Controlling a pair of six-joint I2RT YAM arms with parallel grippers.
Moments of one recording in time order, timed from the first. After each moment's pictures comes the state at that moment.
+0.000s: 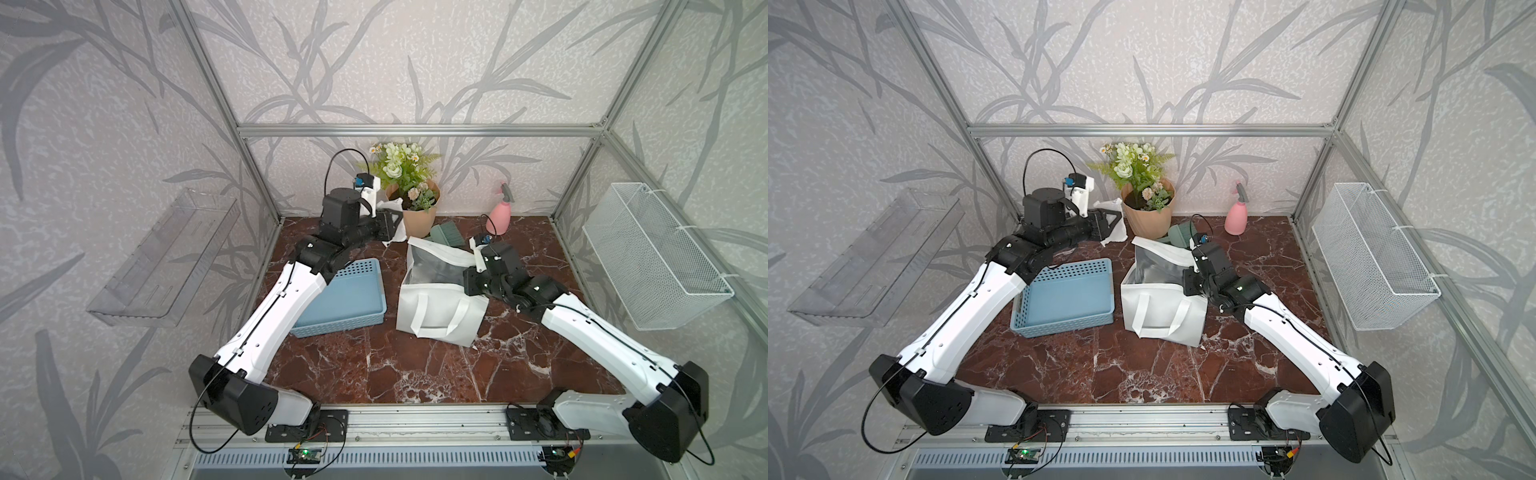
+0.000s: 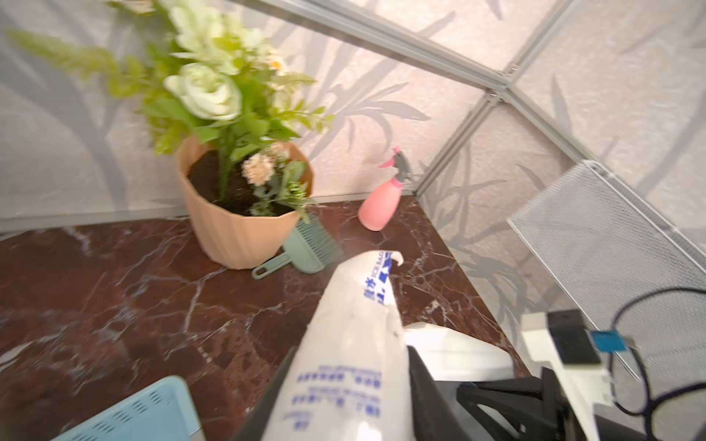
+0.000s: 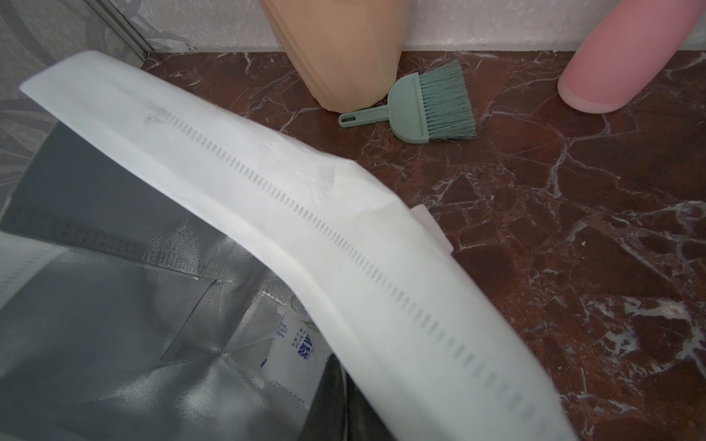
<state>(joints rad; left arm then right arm) -0.49 1.42 1.53 -0.43 0.22 -0.34 0.59 1.26 1.10 -0.56 0.11 0.39</state>
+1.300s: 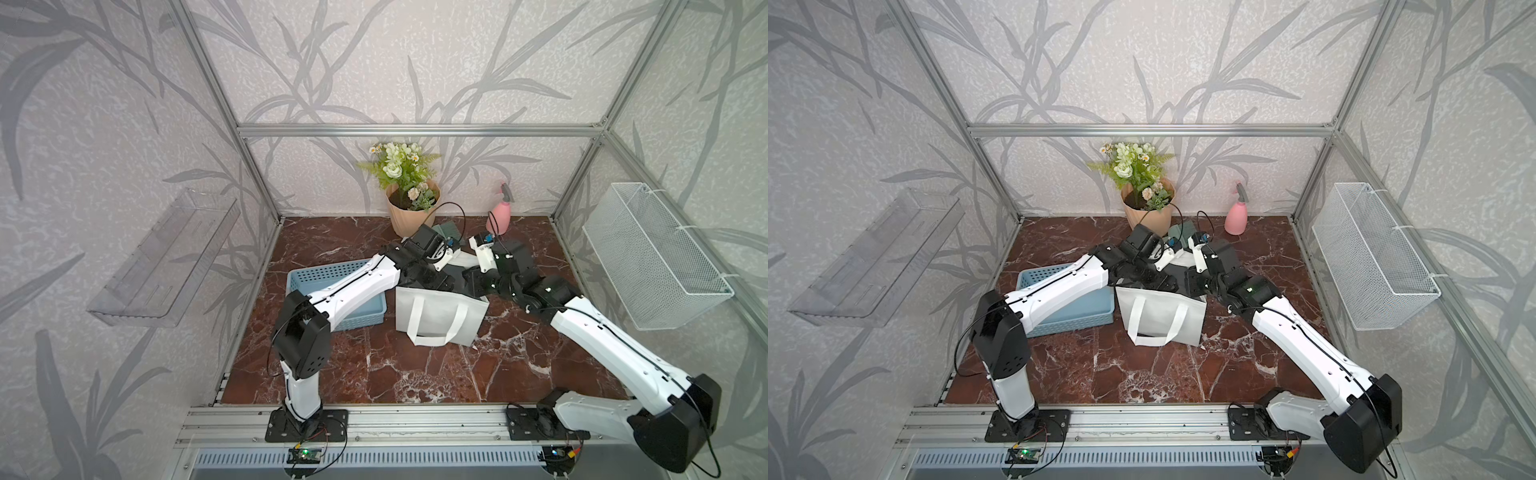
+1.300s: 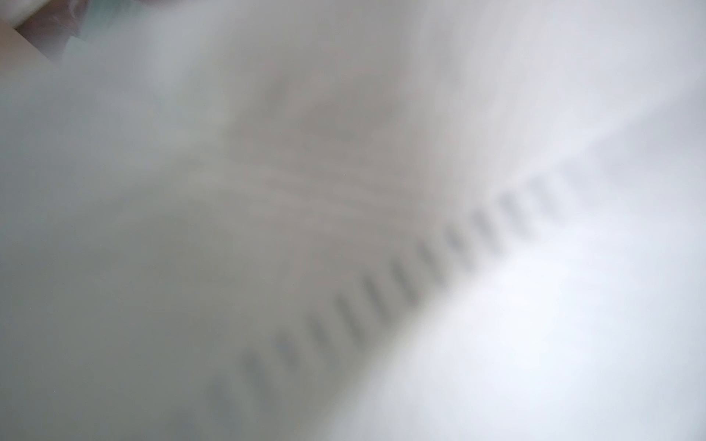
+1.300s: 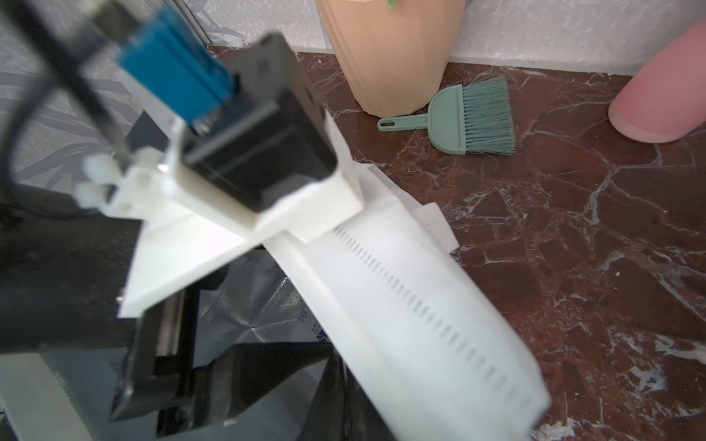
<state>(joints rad) -0.74 1.82 1.65 -0.74 0.19 0.05 0.56 1.21 1.11 -0.57 -0.04 0.29</state>
